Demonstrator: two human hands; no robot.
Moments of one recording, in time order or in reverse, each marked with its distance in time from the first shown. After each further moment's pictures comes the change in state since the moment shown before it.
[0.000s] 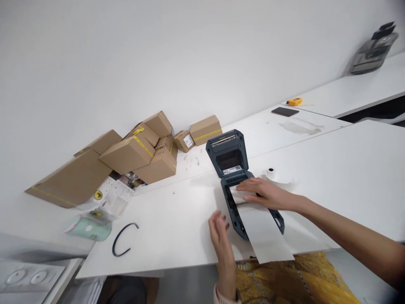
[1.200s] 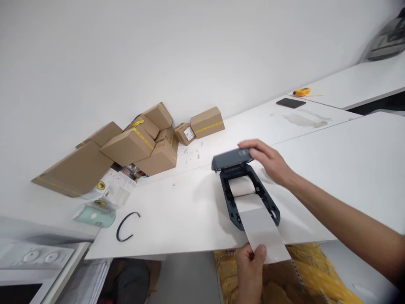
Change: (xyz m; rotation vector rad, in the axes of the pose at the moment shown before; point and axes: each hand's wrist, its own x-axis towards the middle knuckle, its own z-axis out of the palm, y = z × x) left_hand -0.083 -0.025 0.023 -0.012 -0.336 -0.236; right_hand 0.023 -0.032 -0.046 0.452 0.675 0.137
